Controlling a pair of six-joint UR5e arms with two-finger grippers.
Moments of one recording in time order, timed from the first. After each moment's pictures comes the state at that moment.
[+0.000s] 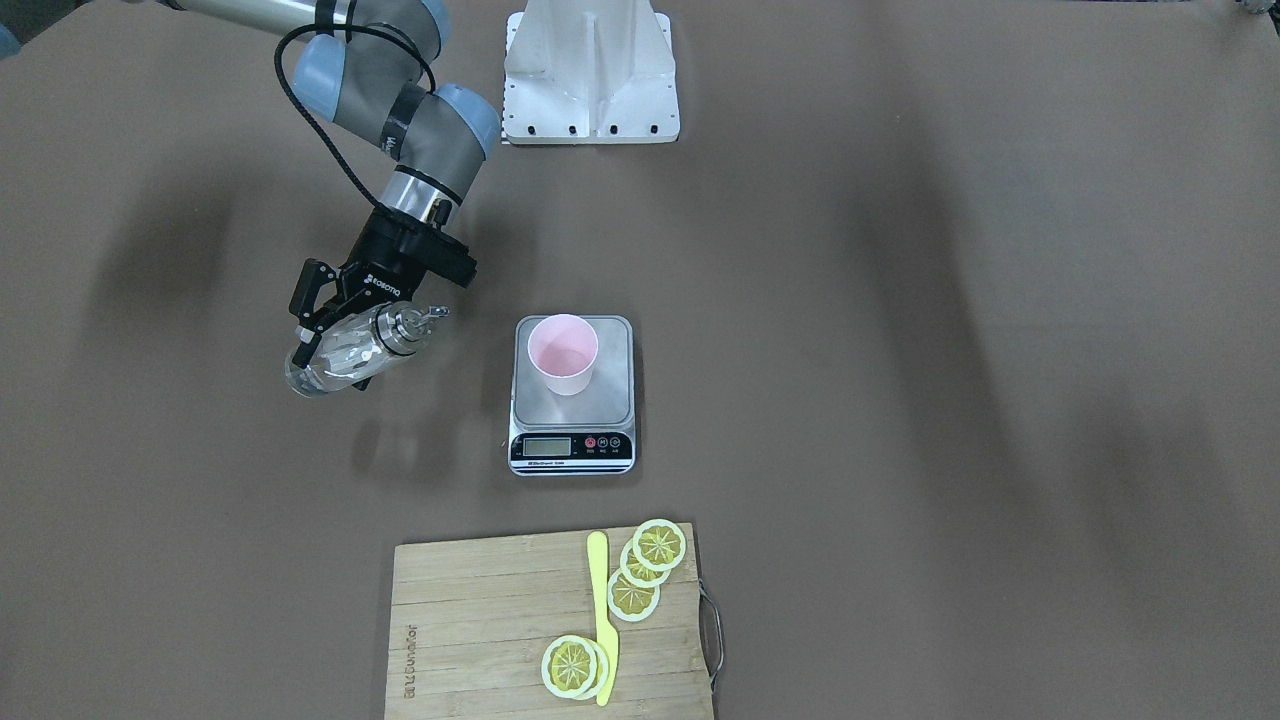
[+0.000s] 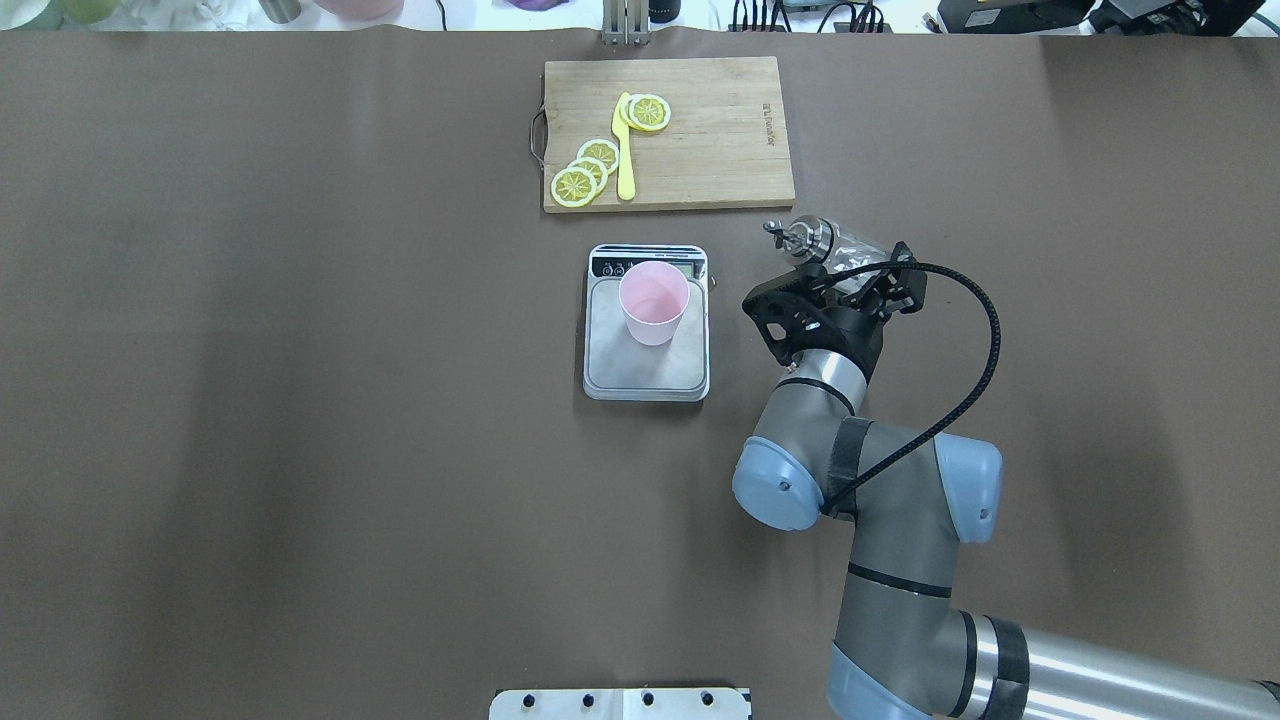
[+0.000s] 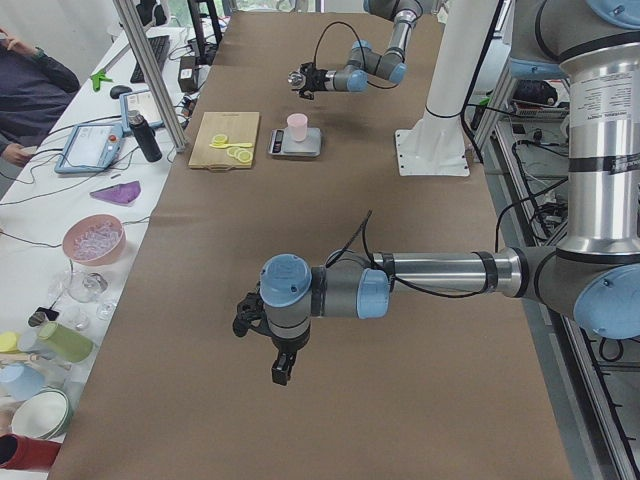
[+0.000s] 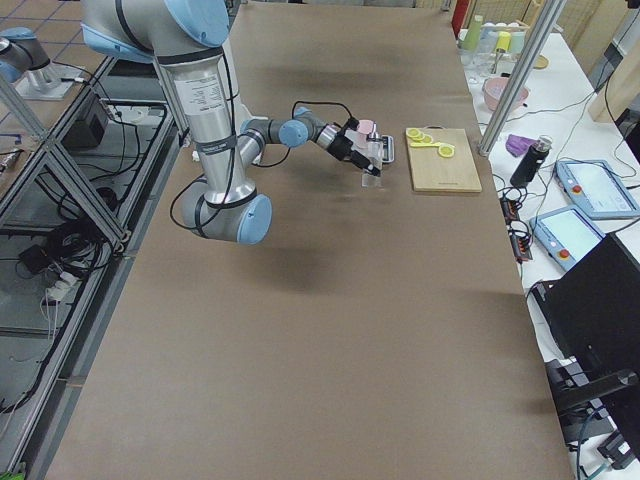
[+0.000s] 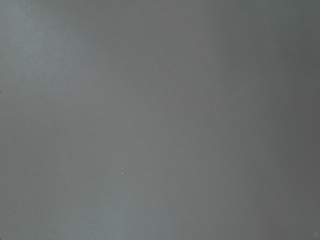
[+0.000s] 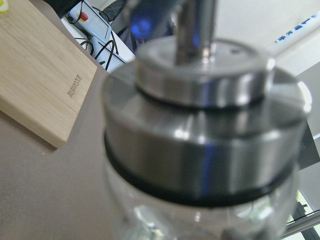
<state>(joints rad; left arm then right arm) -1.63 -1.47 -1.65 -1.60 -2.29 0.28 0.34 -1.09 1.73 -1.96 0.59 1.07</state>
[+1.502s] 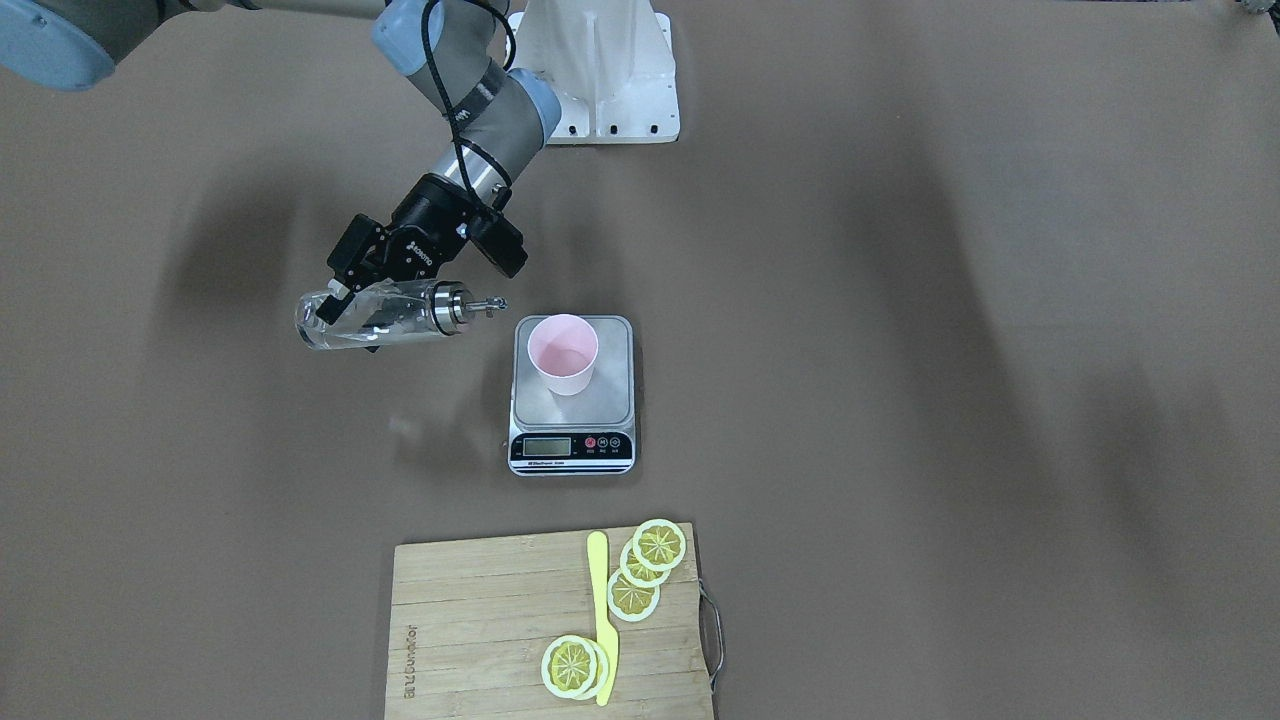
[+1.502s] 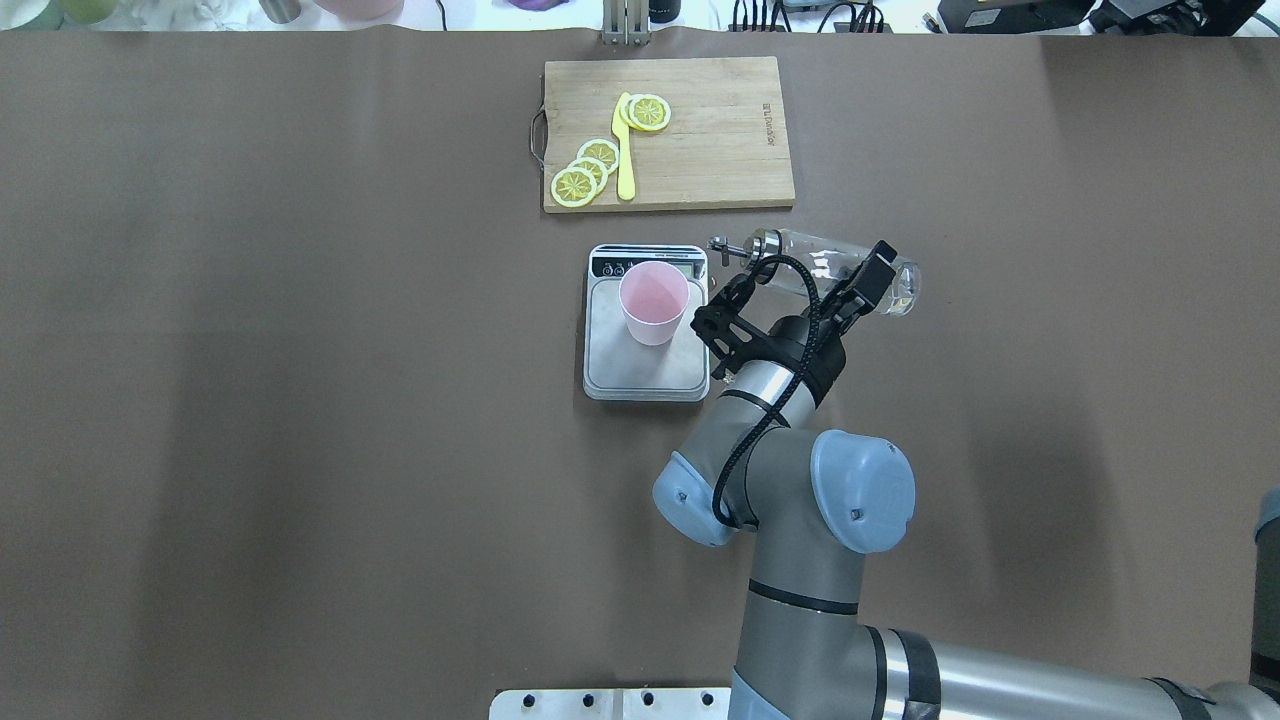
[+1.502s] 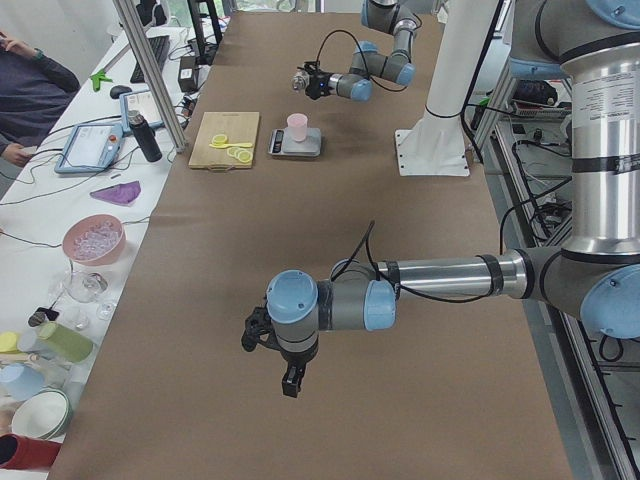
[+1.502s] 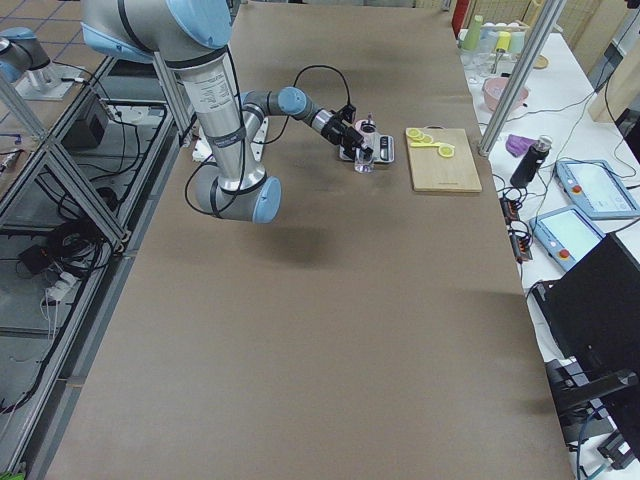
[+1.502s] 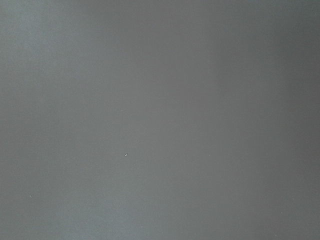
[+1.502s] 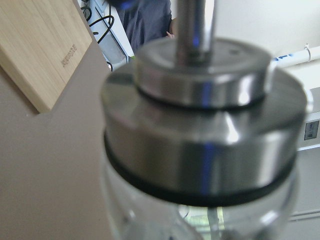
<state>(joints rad) -1.63 -1.44 -1.62 -1.60 -2.29 0.29 0.30 -0.92 1.71 -2.50 0.58 1.10</state>
